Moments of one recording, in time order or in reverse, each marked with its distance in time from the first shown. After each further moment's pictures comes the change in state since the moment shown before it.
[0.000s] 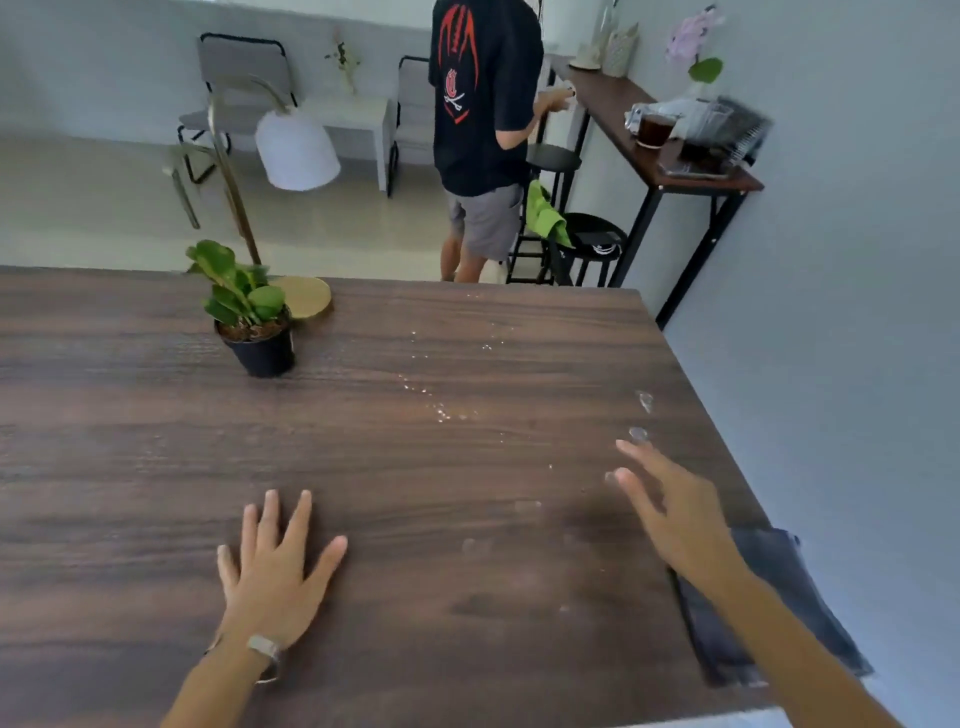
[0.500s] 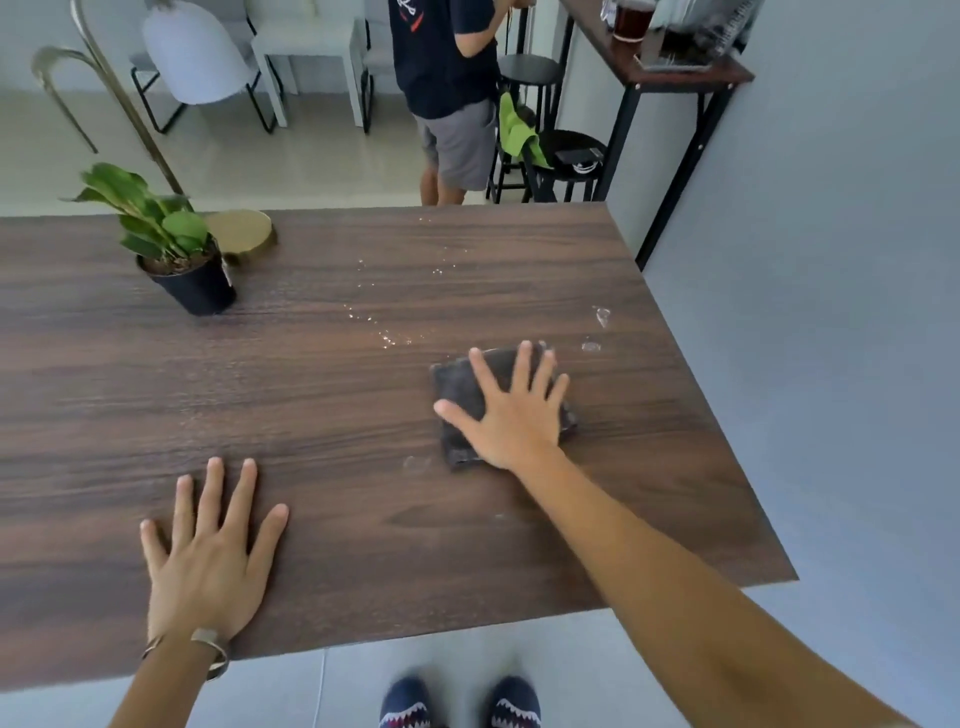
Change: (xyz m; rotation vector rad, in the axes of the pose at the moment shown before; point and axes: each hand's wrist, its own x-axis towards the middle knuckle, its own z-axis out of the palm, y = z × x) left_hand -0.059 -0.003 0.025 0.282 0.167 0.023; right_hand 0.032 -0.007 0.107 -0.433 -0.303 0.051
